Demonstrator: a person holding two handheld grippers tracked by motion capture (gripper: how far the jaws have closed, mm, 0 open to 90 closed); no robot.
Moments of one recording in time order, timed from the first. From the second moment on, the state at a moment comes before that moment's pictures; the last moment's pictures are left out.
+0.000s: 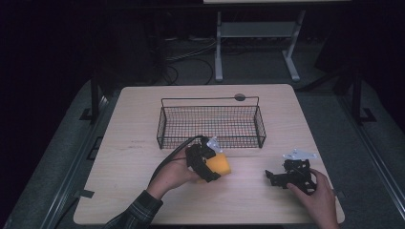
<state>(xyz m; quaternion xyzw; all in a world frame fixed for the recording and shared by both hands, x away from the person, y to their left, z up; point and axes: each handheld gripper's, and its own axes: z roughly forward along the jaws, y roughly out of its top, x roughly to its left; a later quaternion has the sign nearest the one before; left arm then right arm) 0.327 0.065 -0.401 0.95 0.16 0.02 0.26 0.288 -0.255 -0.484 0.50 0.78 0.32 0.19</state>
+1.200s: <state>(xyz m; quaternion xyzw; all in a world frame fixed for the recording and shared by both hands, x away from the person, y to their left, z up) 0.351 0.087 -0.353 0.95 0.17 0.04 0.26 0.288 -0.255 -0.483 0.50 0.78 0.33 0.19</state>
